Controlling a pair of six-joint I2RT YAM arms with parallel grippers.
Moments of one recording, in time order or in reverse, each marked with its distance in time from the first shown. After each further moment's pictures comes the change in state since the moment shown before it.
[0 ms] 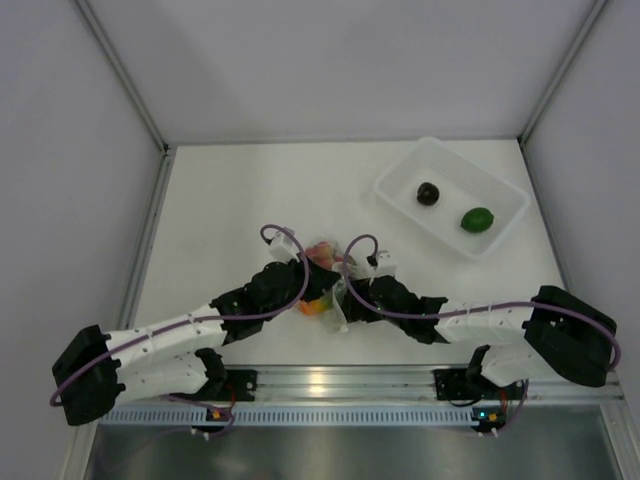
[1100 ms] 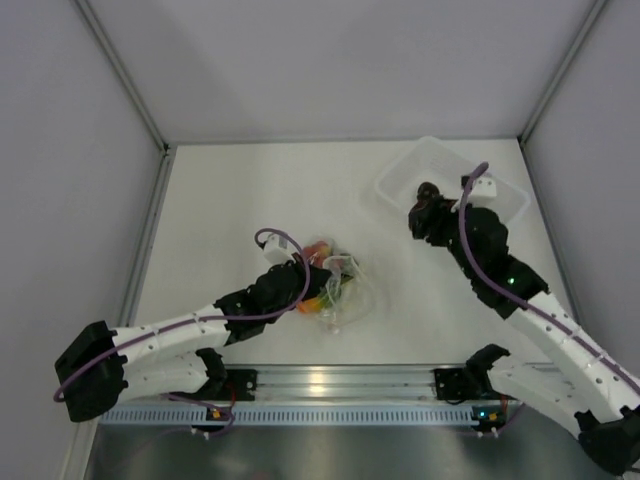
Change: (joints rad) left arm -0.005 0.029 -0.029 -0.002 -0.154 -0.002; right arm -0.404 -0.484 0.370 -0.489 0.095 -0.309
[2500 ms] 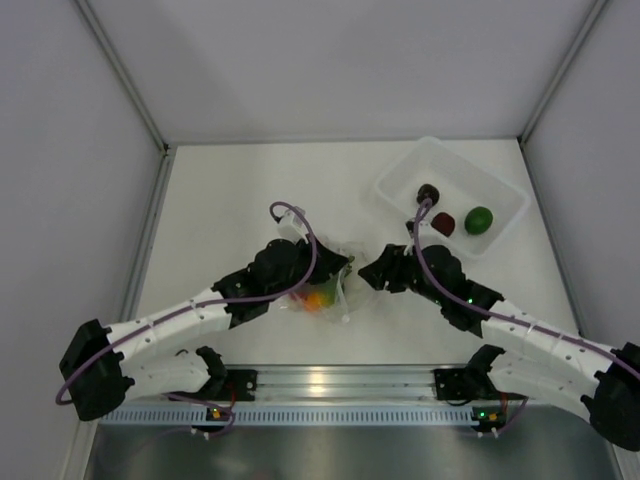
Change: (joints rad) left arm 0.071 0.047 0.208 -0.089 0.262 0.109; right arm 0.076 0.092 -0.257 0.270 -0.371 0.218
